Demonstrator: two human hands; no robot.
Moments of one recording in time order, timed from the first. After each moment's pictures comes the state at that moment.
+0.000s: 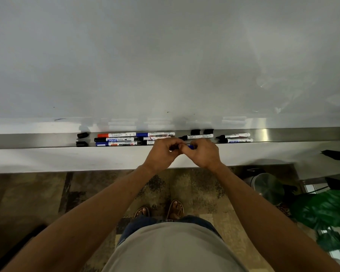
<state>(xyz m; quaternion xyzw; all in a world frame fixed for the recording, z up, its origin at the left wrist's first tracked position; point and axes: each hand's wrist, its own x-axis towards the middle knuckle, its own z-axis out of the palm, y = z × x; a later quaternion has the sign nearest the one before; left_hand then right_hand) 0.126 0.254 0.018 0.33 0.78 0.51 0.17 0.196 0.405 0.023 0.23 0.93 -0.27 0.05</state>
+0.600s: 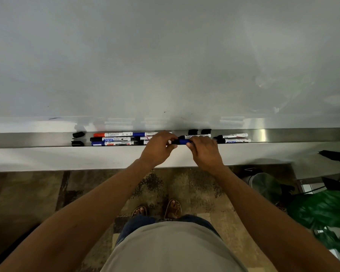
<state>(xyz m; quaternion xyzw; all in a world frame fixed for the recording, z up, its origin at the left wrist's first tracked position) 0.106 0.262 0.004 0.34 0.85 0.37 0.14 0.206 0.428 -0.015 0.14 0.98 -0.15 -0.04</state>
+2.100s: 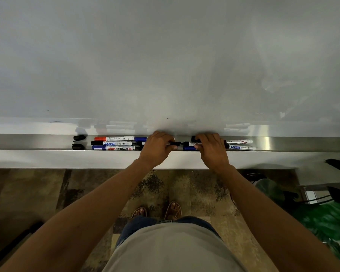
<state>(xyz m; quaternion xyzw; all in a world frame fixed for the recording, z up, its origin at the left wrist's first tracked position) 0.080 0.263 -0.003 0.35 0.88 0.29 0.09 0.184 0.458 -0.023 0.12 0.98 -0.13 -0.08</state>
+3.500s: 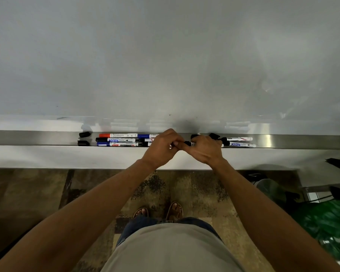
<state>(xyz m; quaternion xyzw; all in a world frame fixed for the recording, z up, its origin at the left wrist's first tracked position) 0.104 0.257 0.024 0.43 0.79 0.43 0.05 0.174 0.414 0.033 0.21 0.95 -0.20 0.10</state>
